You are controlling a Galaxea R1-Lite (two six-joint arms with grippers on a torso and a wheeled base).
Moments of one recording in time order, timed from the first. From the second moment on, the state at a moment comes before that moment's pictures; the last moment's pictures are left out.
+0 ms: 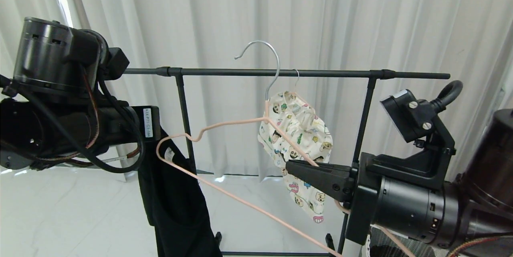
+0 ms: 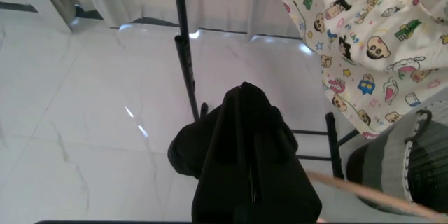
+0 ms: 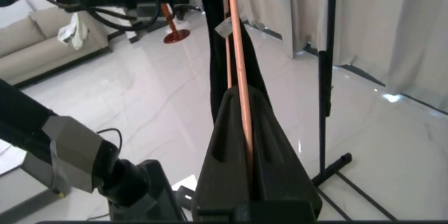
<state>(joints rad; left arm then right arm) -0.39 1.44 -1.10 0.23 0.34 -0.21 1.04 1.51 -0.67 -0.81 0.14 0.43</state>
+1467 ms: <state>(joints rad) -0.51 1.45 -1.18 0.21 0.38 -0.28 1.04 1.53 -0.73 -0.84 0.14 0.43</state>
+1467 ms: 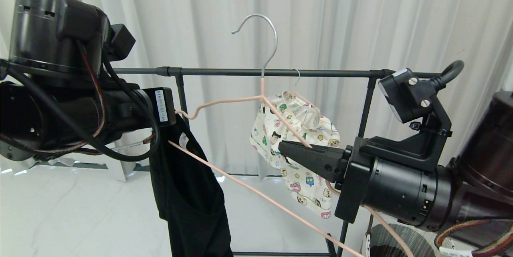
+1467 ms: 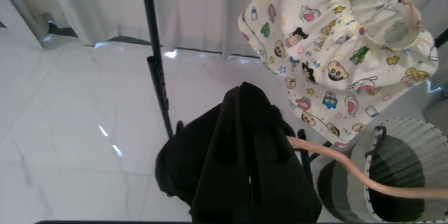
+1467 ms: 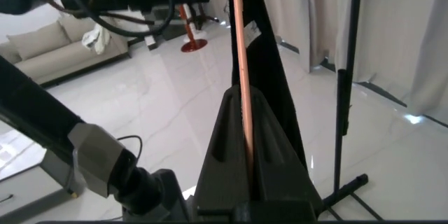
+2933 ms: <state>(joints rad) -0.75 1.45 -1.29 0.21 0.38 -0.27 1.04 1.61 -0.79 -0.85 0.18 0.48</state>
